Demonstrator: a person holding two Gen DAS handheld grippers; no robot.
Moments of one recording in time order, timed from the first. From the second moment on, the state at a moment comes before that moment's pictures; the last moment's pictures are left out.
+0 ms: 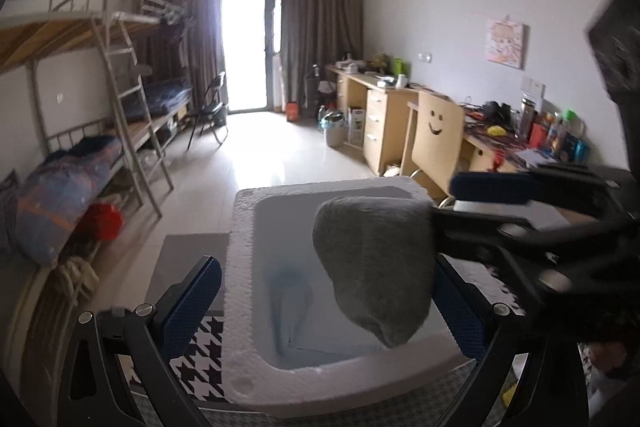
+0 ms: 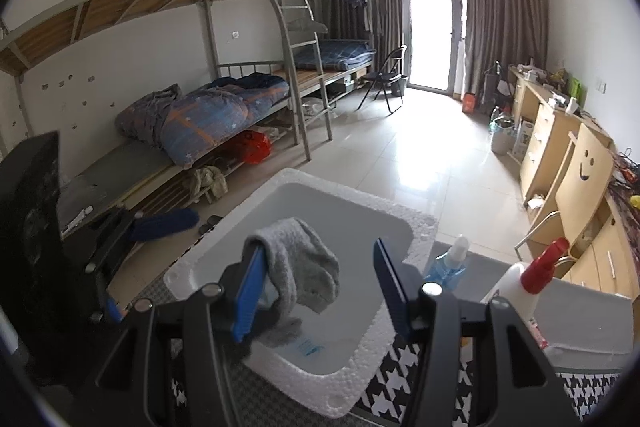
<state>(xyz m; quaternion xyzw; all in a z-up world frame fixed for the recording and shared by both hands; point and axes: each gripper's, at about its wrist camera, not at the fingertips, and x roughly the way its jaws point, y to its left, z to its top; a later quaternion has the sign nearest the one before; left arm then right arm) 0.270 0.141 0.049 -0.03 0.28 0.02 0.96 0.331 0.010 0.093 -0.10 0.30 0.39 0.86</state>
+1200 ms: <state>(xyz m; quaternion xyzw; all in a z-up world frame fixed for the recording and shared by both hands) 0.258 0.139 0.065 -0.02 0.25 0.15 0.96 0.315 -0.027 0.105 -0.09 0.27 0.37 0.88</state>
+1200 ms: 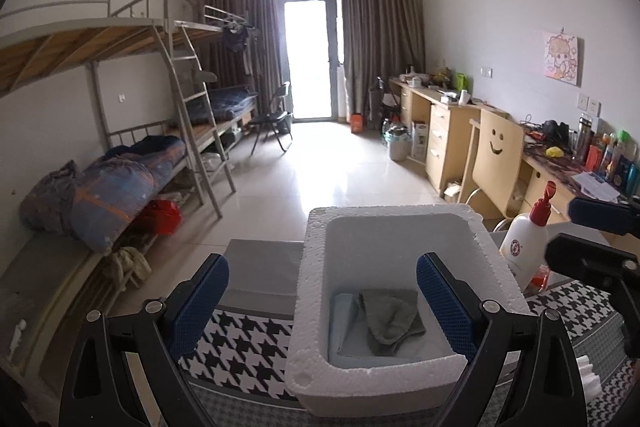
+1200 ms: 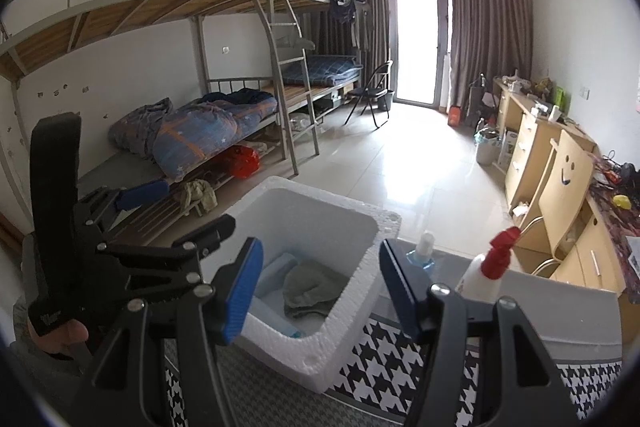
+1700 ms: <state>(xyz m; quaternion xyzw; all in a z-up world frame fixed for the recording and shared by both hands) 0.229 0.115 0.082 0.00 0.22 0.14 0.97 0.278 -0.050 0.115 -0.10 0.23 0.35 0.90</state>
